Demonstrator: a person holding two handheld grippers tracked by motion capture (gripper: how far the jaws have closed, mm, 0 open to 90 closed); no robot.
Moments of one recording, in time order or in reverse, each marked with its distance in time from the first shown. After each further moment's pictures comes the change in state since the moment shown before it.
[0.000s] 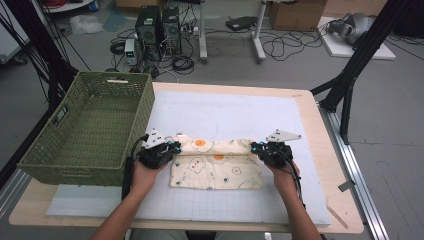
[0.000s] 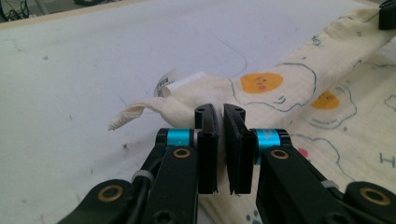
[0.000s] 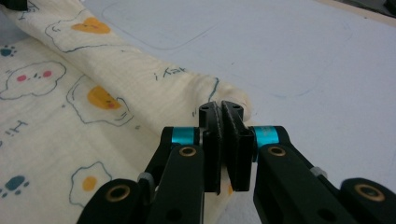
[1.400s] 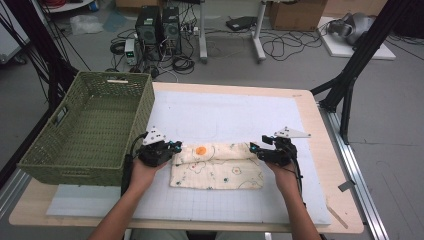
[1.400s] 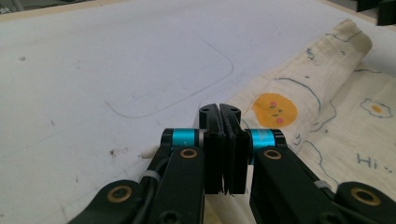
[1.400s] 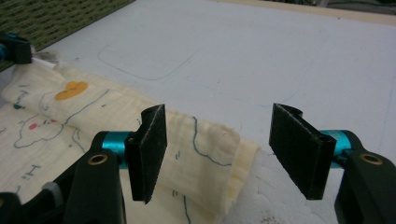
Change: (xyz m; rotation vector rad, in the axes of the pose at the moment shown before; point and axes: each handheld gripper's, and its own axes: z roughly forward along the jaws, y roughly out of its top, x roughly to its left) left arm 0.006 0.006 -0.001 0.007 -0.078 -0.034; right arm -0.010 0.001 -0.005 -0.076 -0.008 0.176
